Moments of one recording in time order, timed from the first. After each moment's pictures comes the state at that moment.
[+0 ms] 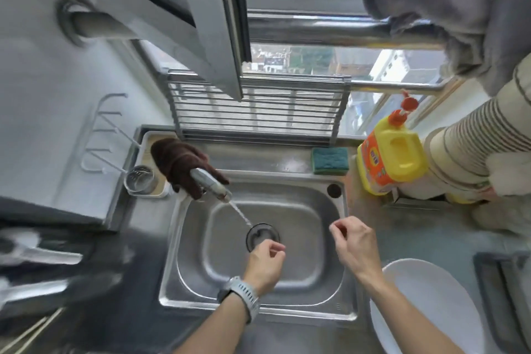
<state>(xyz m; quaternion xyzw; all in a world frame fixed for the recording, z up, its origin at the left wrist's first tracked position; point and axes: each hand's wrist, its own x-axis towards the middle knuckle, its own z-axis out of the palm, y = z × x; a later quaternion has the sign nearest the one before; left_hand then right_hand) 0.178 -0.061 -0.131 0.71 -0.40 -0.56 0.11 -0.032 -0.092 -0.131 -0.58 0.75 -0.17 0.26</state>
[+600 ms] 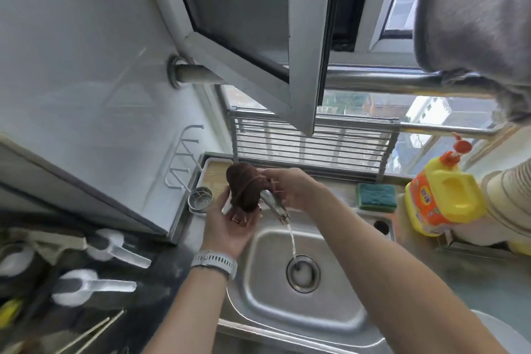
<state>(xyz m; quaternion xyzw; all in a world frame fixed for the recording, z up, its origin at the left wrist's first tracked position) 0.325 -0.125 0.011 0.45 0.15 -0.64 0.60 0.192 -0.232 0.009 -0.32 0.53 -0.18 0.76</state>
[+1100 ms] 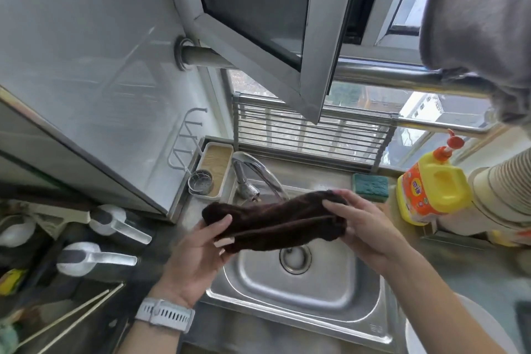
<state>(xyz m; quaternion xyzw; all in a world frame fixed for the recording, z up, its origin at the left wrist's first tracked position) 0.359 -0.027 0.025 0.47 -0.07 -0.70 0.53 0.073 -0.117 0.038 -0.24 0.47 -0.35 0.77</state>
